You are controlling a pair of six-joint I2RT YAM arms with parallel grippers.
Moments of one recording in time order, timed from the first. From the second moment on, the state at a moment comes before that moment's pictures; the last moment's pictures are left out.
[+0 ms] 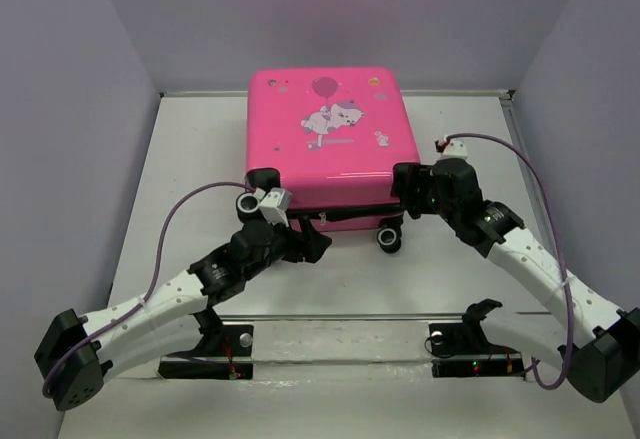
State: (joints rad) left arm -0.89 0.81 0.40 0.09 -0.14 -0.68; right arm 0.54 1.00 0.87 -0.47 0.31 0.45
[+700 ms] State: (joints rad) left arm -0.72 0.75 0.80 -0.27 0.10 -0.67; right arm 0.22 1.08 0.95 -0.42 0.22 0.30
